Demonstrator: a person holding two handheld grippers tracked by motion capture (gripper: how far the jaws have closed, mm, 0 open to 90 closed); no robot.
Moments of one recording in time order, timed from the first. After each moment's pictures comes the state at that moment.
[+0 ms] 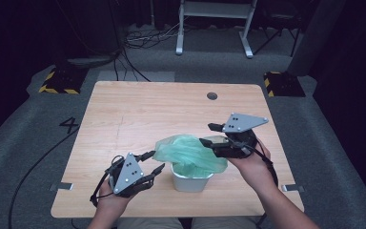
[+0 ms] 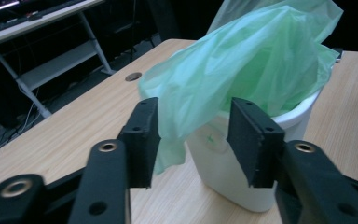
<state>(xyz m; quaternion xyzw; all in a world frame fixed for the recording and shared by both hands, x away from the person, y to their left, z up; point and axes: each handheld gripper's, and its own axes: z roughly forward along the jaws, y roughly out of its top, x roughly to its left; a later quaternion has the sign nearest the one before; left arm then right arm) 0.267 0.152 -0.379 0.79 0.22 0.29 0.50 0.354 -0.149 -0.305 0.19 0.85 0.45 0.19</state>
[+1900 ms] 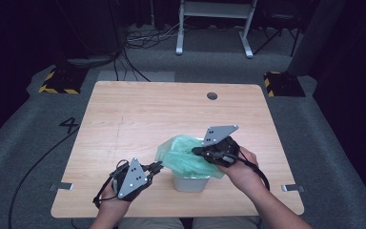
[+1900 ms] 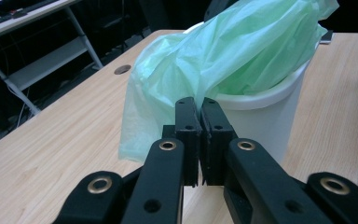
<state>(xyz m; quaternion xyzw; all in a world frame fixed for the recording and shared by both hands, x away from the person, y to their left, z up) 0.264 0.152 -0.389 0.80 0.21 0.28 0.49 0.352 -0.122 -0.336 0.14 0.91 0.37 0.14</state>
